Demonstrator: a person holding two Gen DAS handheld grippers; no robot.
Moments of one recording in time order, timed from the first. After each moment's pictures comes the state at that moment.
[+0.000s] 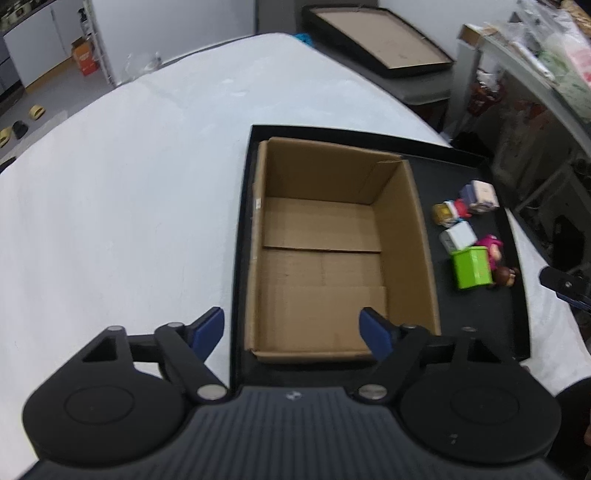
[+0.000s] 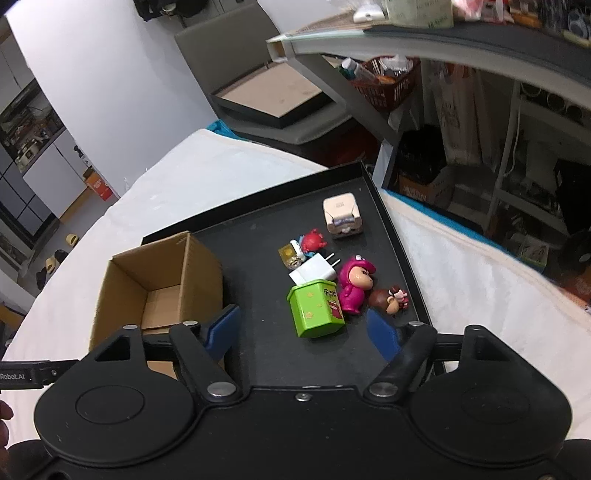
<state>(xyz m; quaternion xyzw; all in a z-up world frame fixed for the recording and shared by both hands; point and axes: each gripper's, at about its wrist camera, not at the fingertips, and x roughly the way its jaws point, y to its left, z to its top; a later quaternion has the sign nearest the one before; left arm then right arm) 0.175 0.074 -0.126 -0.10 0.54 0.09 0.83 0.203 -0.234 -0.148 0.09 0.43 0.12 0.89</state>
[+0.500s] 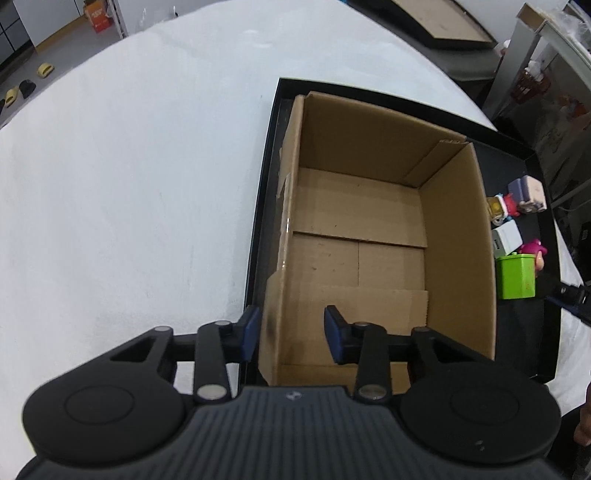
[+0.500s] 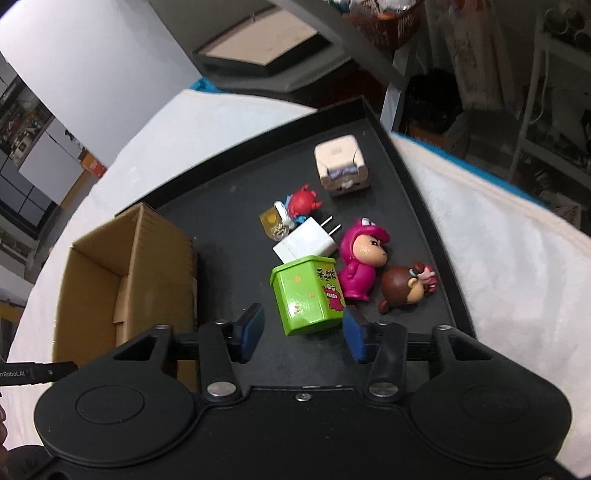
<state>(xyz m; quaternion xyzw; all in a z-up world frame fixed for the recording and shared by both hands) 0.213 0.099 -0.175 -0.12 0.59 0.11 0.79 0.260 -0.227 -0.214 0.11 0.49 0.14 0.85</state>
